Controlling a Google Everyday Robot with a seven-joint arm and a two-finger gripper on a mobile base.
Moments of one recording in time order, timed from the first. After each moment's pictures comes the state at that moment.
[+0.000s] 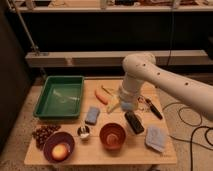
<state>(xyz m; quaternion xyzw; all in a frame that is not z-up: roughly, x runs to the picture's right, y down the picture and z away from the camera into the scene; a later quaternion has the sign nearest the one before) 0.077 0.088 0.689 -0.14 -0.36 -0.70 0.60</state>
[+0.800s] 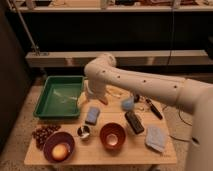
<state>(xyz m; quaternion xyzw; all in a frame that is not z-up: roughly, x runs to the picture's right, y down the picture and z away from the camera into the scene) -0.074 0.068 0.753 -0.11 -0.30 -0.74 0.59</state>
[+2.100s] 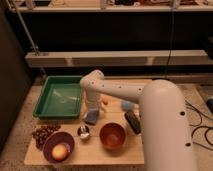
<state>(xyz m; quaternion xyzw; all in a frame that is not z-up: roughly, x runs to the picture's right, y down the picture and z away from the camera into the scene) -0.073 0.139 0.876 -0.22 -0.32 -0.71 0.59</state>
